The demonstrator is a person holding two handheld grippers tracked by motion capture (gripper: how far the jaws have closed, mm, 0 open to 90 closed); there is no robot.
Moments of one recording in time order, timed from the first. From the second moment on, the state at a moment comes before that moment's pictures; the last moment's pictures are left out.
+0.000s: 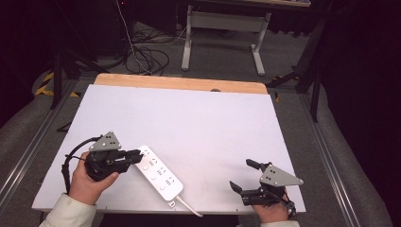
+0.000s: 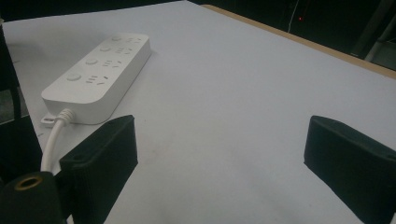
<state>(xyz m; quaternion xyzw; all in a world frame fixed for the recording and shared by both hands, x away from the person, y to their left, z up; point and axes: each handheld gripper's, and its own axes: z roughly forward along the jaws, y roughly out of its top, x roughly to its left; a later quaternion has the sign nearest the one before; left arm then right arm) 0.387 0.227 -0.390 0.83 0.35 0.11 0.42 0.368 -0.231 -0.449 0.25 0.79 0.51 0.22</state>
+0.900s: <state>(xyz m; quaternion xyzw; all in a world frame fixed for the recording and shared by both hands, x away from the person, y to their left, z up) 0.418 0.201 -0.413 0.87 0.38 0.07 0.29 0.367 -0.231 -0.449 0.25 0.79 0.52 0.22</state>
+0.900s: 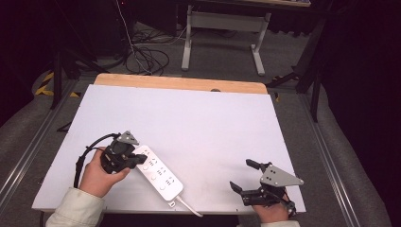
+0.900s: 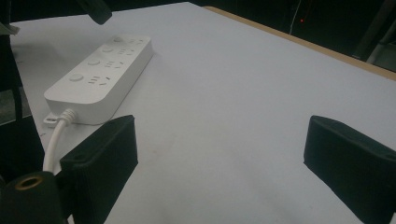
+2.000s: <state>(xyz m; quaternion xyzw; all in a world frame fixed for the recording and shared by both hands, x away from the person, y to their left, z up) 0.426 0.180 -0.432 0.90 0.38 0.07 0.20 0.367 -0.231 -0.450 0.24 0.79 0.52 0.21</state>
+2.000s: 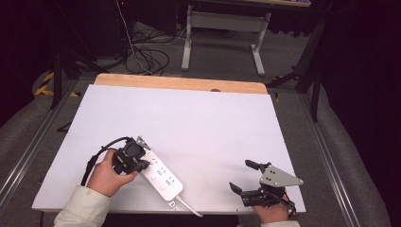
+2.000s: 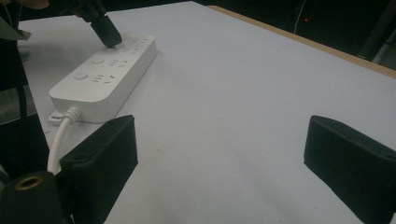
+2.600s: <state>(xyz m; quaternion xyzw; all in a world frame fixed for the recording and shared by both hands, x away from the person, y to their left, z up) 0.424 0.178 -0.434 0.90 0.38 0.08 0.20 0.366 -0.231 -0.449 0.24 0.79 0.52 0.21</state>
